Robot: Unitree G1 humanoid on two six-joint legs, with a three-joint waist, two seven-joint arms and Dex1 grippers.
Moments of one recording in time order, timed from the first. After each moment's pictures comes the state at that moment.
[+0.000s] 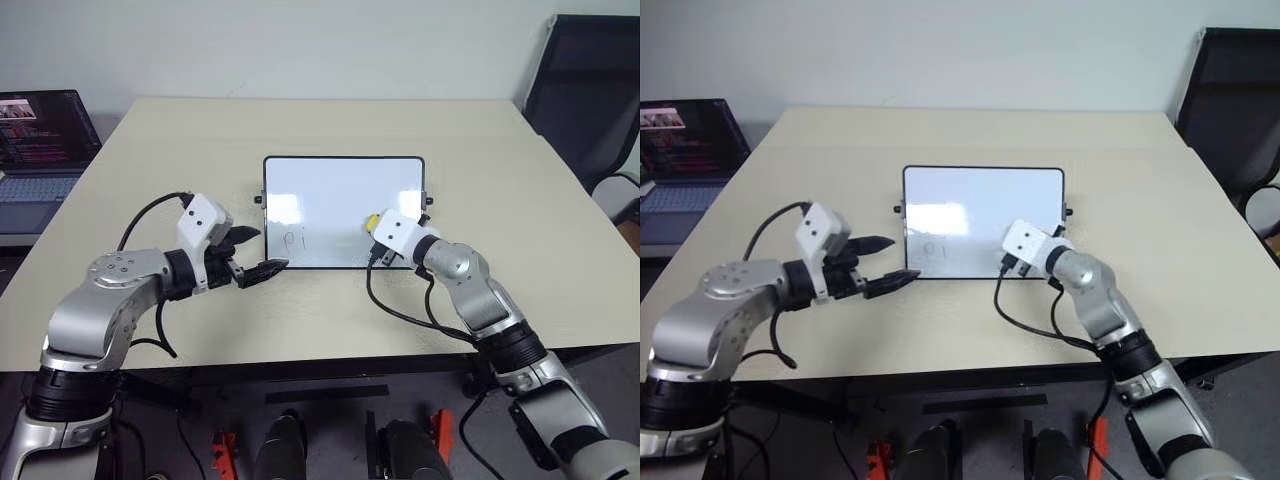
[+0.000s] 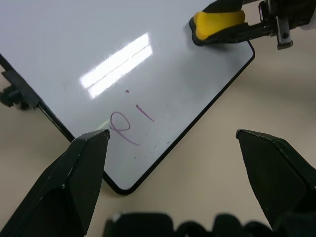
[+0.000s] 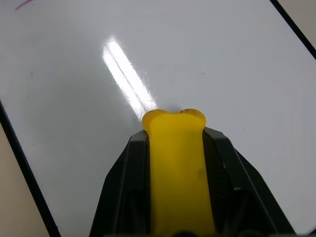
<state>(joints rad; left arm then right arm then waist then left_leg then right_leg) -0.35 0.79 0.11 -0.24 -0.47 0.71 -0.84 -0.62 -0.31 0.26 0.11 -0.27 0.30 0.50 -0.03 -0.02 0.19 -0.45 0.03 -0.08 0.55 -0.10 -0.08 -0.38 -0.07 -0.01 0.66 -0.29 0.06</state>
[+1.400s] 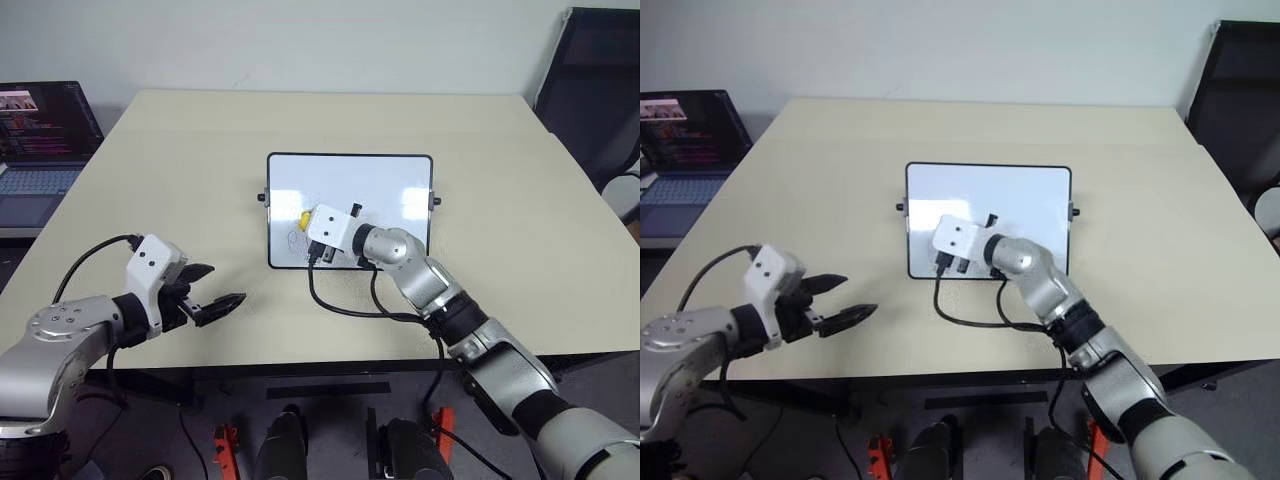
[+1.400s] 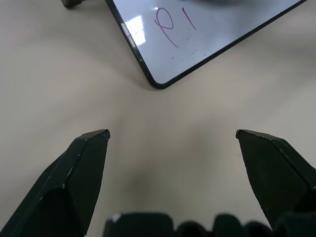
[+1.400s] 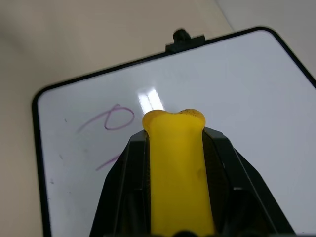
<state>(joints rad) -0.04 0.86 0.30 -0.36 -0.51 0.74 -0.80 -0.91 -0.13 0.48 0.51 -0.34 0.07 0.46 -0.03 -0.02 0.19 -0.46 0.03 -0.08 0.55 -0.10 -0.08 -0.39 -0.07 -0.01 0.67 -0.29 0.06</state>
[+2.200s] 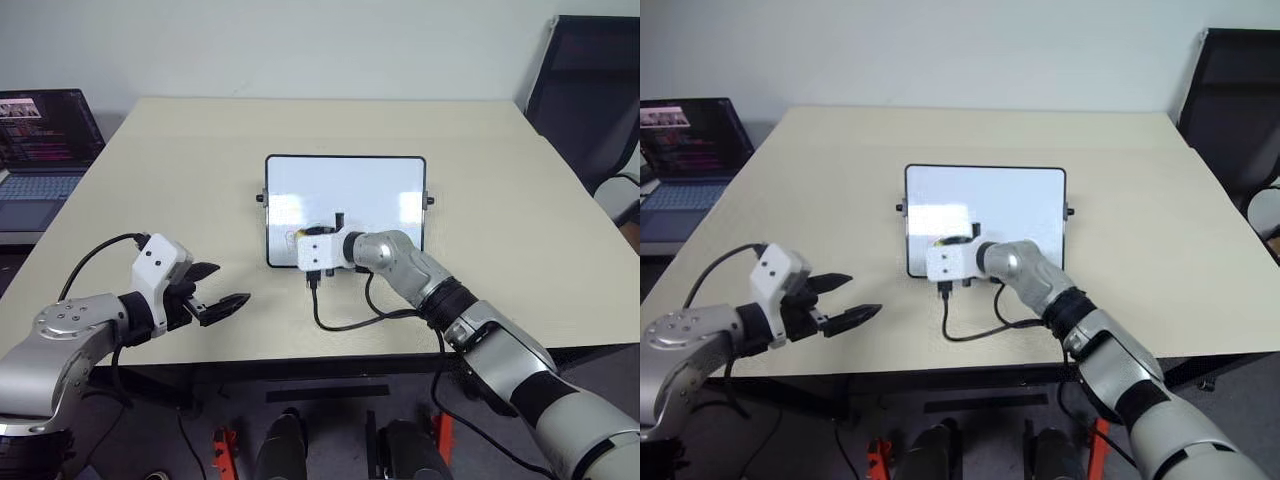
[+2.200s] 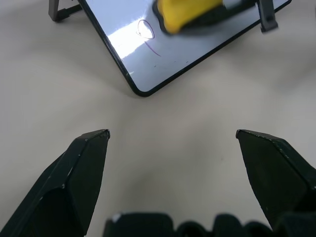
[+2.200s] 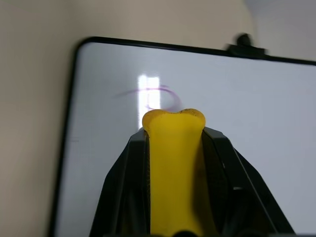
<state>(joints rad) -0.05 0.86 0.28 -0.37 -0.51 0.74 -0.80 -0.98 -0.15 0.63 0.67 -0.49 -0.15 0.56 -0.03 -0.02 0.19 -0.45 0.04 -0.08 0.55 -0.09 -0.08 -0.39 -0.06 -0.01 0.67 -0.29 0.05</state>
